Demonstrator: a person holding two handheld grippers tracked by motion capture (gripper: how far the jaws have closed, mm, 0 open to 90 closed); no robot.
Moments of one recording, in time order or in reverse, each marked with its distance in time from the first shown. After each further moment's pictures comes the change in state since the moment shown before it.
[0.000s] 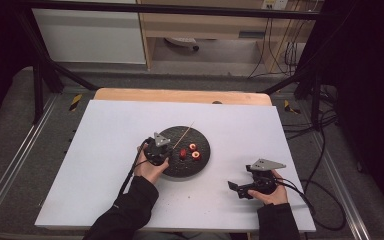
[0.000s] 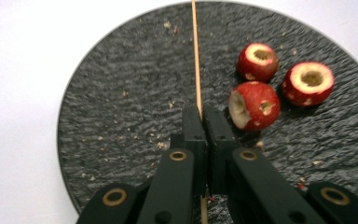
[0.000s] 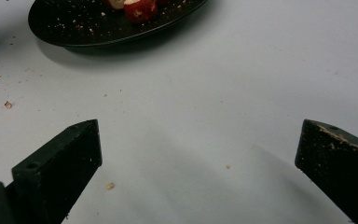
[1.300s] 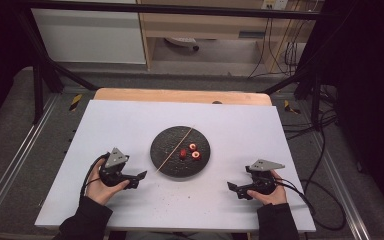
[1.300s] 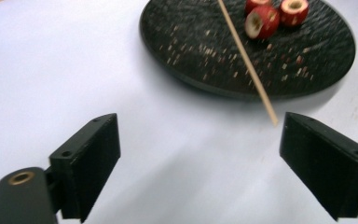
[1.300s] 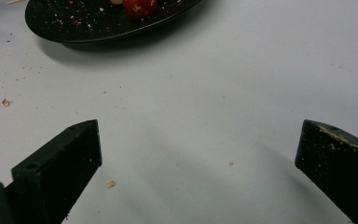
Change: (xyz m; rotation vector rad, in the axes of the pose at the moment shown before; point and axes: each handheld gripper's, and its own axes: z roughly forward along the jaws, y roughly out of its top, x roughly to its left) left arm 0.067 -0.078 -0.089 -0.092 -0.093 0.079; right arm 0.002 -0.002 0.002 0.013 -0.004 0.013
